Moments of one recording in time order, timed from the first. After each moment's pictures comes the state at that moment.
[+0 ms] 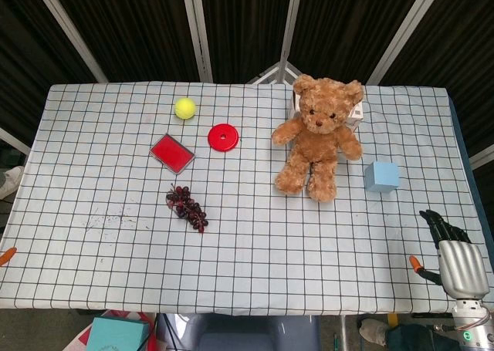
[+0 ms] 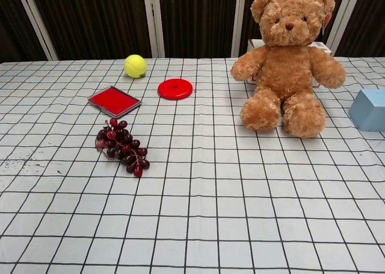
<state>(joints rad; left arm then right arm) -0.01 -1.01 -0.10 -1.71 1.36 1.53 0.01 0.05 -1.10 0.06 -1.76 -1.44 1.47 -0.11</state>
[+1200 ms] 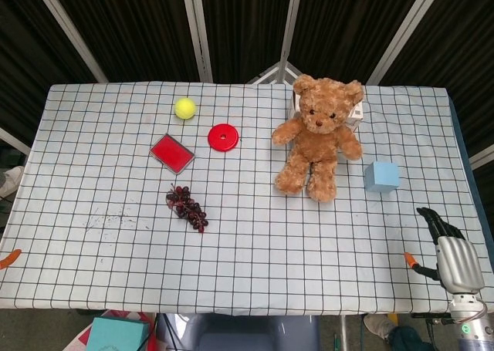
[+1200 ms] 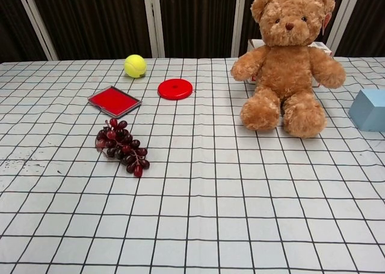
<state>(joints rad) -0.01 -1.02 -0.09 -1.72 1.35 1.52 0.06 0.08 -1.13 0.09 -1.71 -1.42 1.42 0.06</state>
